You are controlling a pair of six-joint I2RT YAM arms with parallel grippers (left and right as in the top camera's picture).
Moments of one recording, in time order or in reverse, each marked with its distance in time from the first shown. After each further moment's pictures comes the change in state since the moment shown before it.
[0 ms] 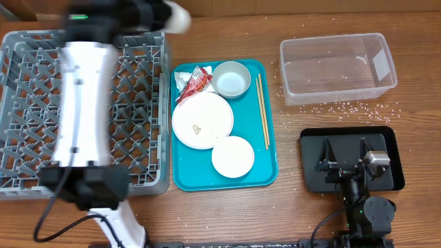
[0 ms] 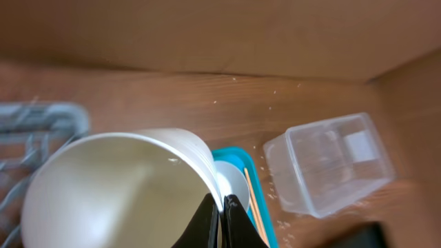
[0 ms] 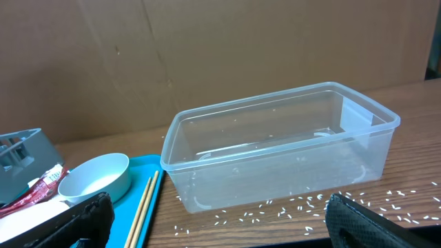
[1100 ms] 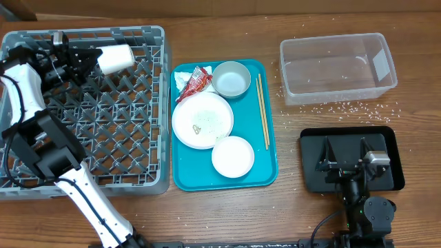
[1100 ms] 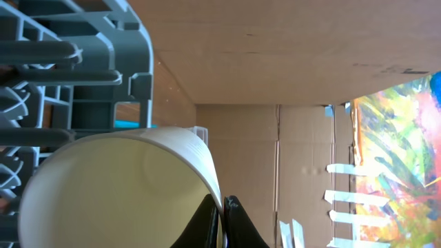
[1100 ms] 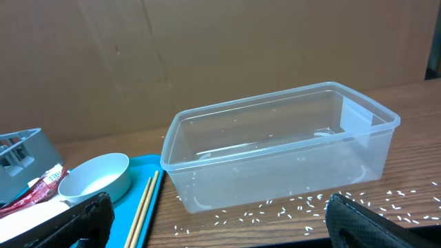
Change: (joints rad) left arm 0.531 0.565 -0.009 -0.217 1.004 0.220; right arm 0.000 0.000 0.000 0.000 0.000 0.000
